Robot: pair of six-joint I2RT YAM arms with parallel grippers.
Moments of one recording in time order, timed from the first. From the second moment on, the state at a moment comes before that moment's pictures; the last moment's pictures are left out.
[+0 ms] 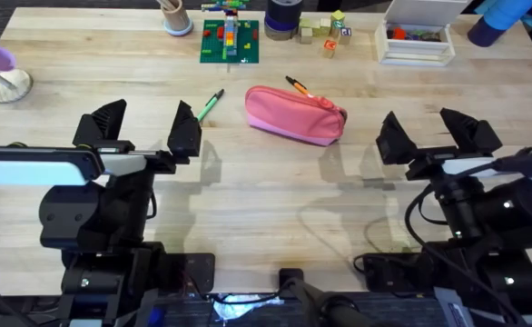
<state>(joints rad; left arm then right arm) 0.00 0.00 0.01 -0.02 0.01 0.00 0.00 0.00 0.01 -0.09 -0.04 0.00</state>
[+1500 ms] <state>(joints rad) 0.00 0.39 0.60 -0.52 0.06 0.00 0.00 0.47 0.72 -0.56 -0.05 0.00</state>
